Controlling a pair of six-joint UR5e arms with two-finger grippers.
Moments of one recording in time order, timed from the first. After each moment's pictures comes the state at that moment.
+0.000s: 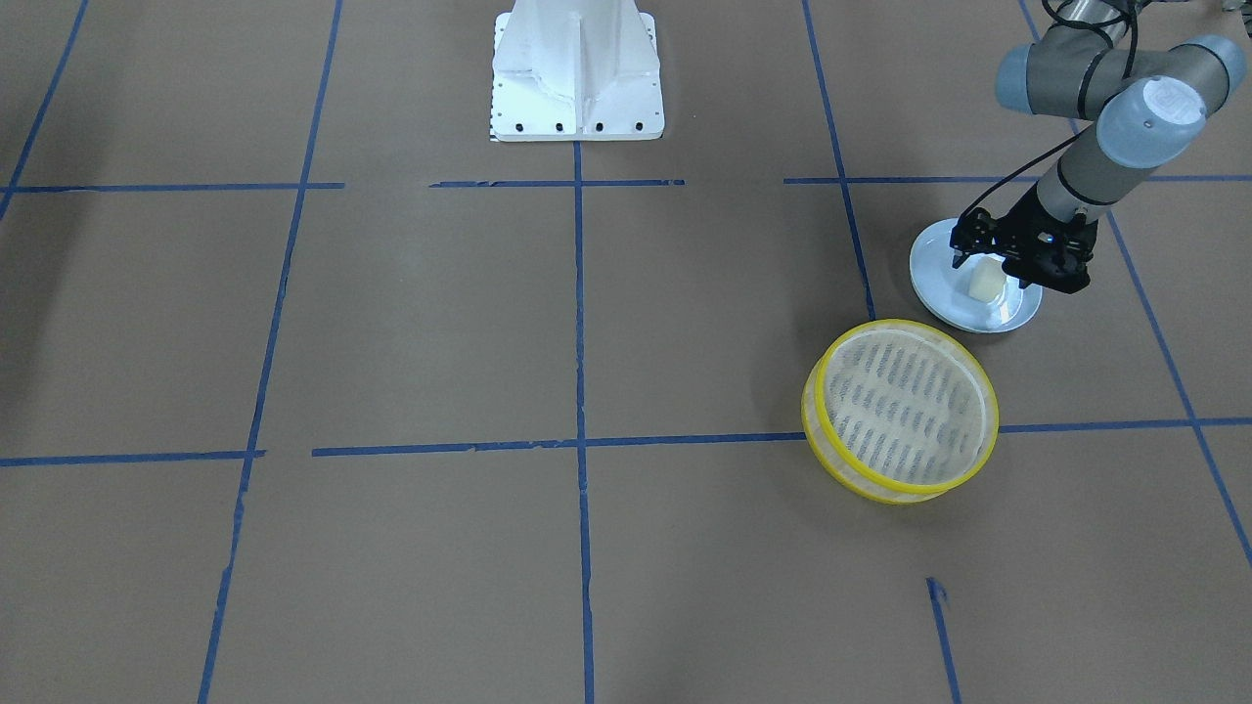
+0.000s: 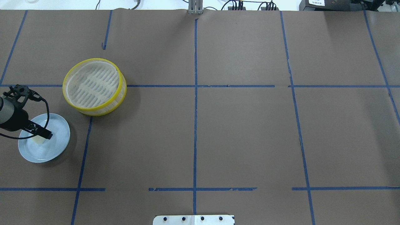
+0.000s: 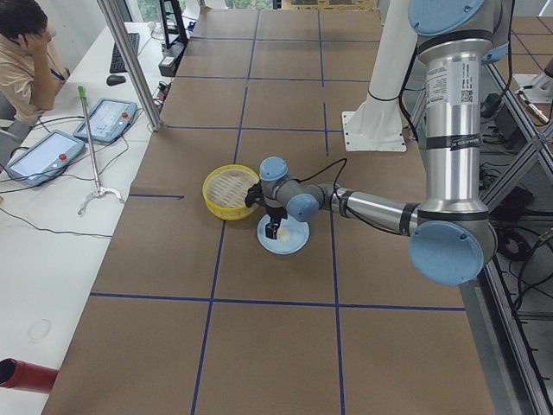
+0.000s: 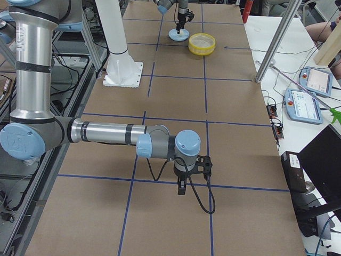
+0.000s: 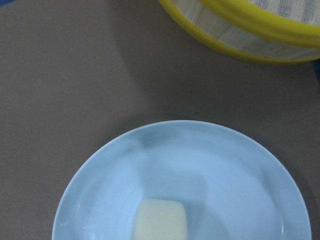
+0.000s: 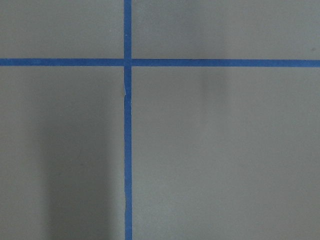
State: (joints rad) left arm -0.84 -1.49 -1.76 -2.03 -2.15 -0.49; right arm 1.57 -1.68 1.65 -1.57 2.29 0.01
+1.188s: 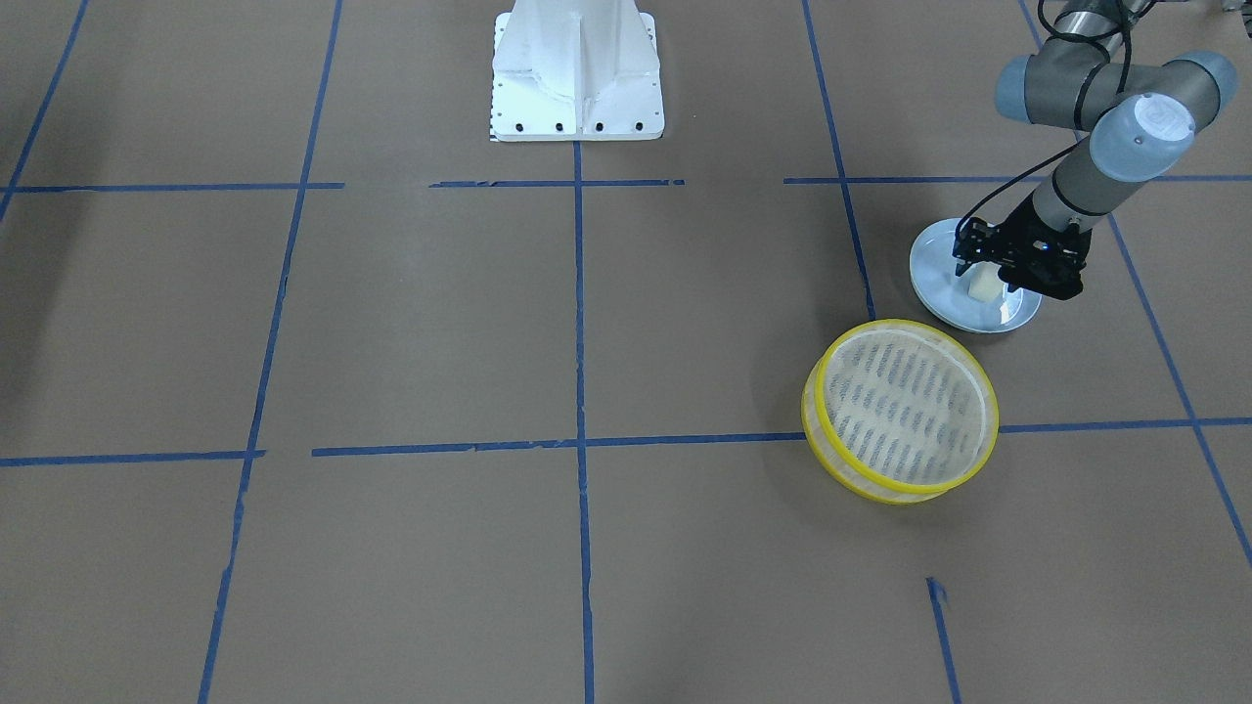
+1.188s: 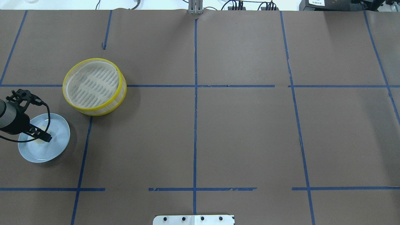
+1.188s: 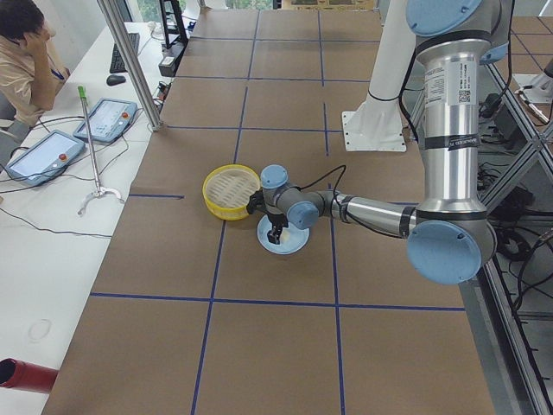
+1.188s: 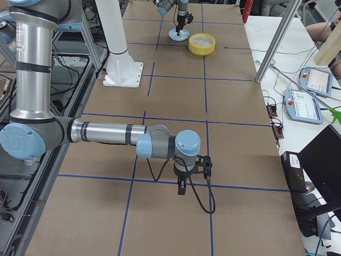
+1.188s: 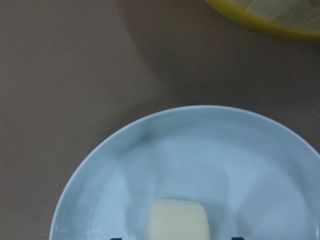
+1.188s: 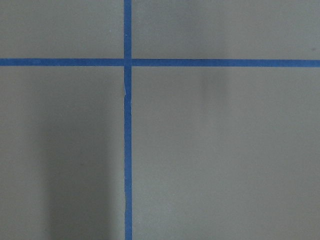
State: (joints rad) left arm -0.82 -1.49 -1.71 -2.06 -2.16 -0.50; right arm 1.57 -1.68 1.65 -1.57 2.29 0.01
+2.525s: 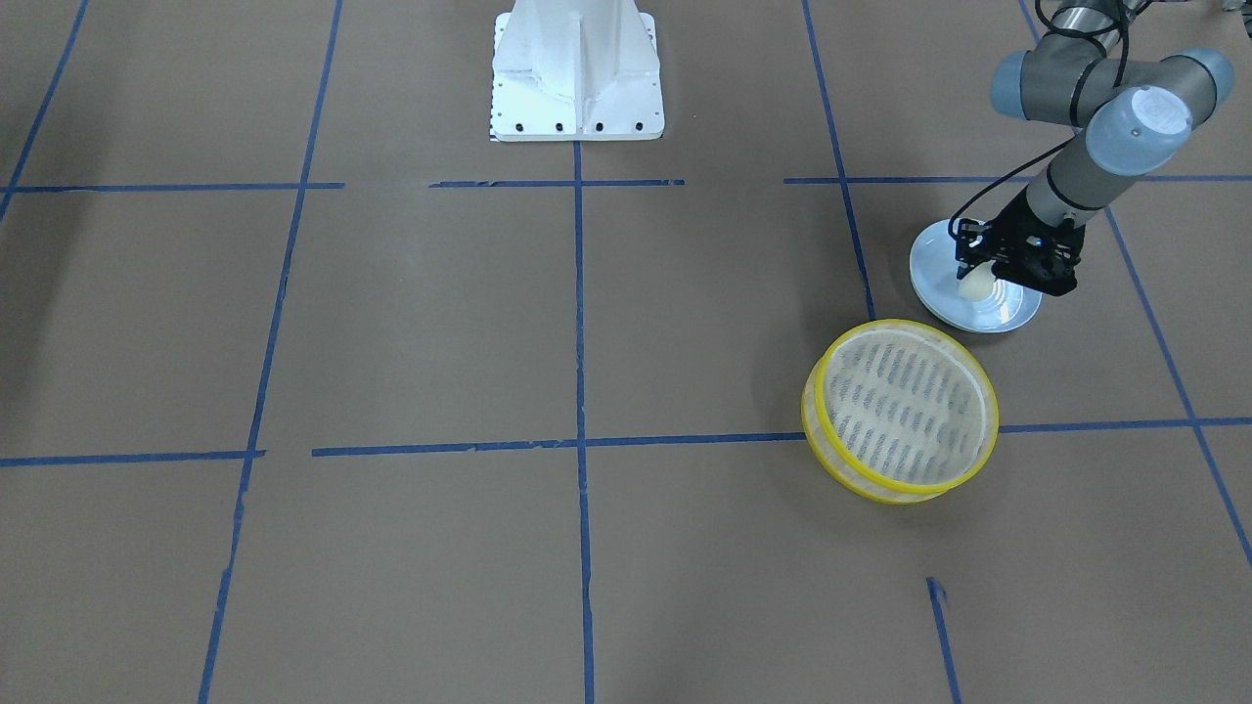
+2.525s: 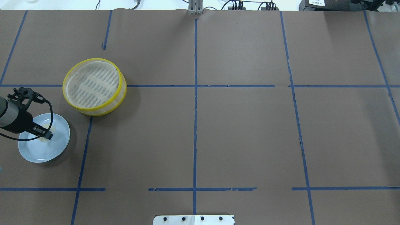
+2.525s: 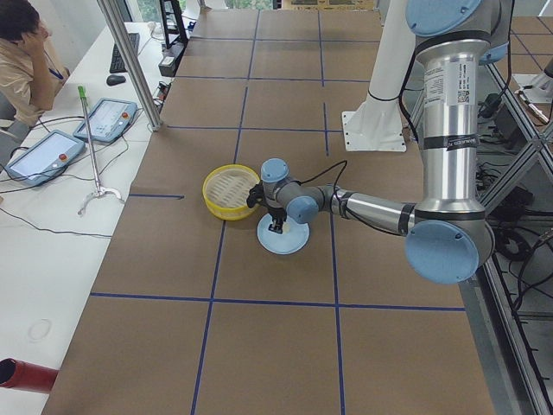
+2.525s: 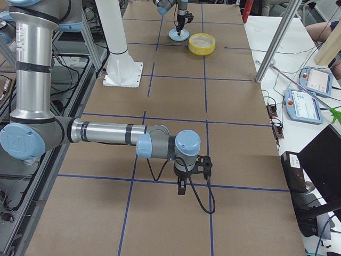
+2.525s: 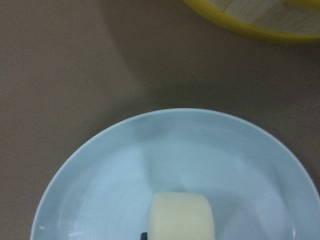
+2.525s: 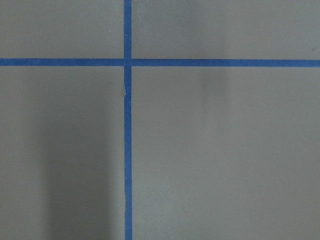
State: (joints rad) left arm -0.82 -1.50 -1.77 -2.06 -2.17 -0.59; right arm 1.57 -1.68 1.65 -1.57 2.29 0.01
